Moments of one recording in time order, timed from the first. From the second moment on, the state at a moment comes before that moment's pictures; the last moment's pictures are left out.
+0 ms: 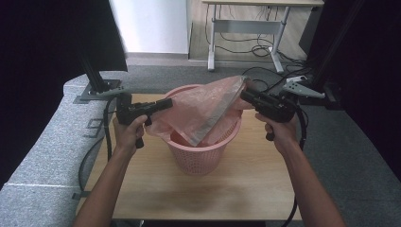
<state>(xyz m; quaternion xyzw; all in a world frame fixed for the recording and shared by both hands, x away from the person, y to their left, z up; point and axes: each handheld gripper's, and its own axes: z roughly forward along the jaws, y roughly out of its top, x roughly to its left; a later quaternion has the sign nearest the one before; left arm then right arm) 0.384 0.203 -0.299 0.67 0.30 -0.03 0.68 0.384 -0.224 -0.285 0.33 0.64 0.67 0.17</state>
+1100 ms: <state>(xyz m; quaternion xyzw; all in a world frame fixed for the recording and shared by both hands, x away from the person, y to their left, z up) 0.381 0.199 -0.301 0.66 0.30 -0.01 0.69 0.392 -0.208 -0.292 0.35 0.65 0.65 0.16</state>
